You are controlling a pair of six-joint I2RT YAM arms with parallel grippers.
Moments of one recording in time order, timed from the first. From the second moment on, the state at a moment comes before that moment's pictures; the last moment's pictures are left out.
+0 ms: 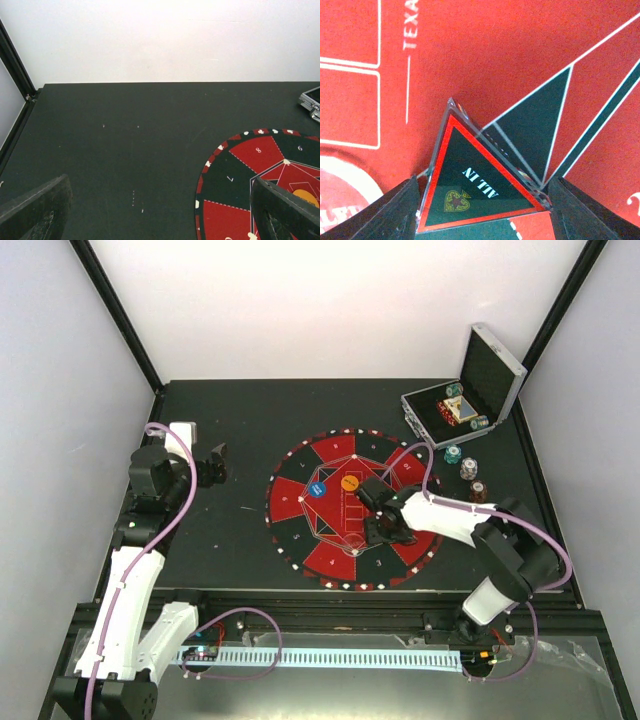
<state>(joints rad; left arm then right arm) -0.04 0.78 0.84 -0.40 0.10 -0.06 0.73 1.61 0.87 -0.68 0.10 0.61</state>
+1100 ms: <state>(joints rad) -0.04 0.78 0.84 -0.40 0.10 -0.06 0.80 1.67 1.32 -0.81 0.12 0.51</state>
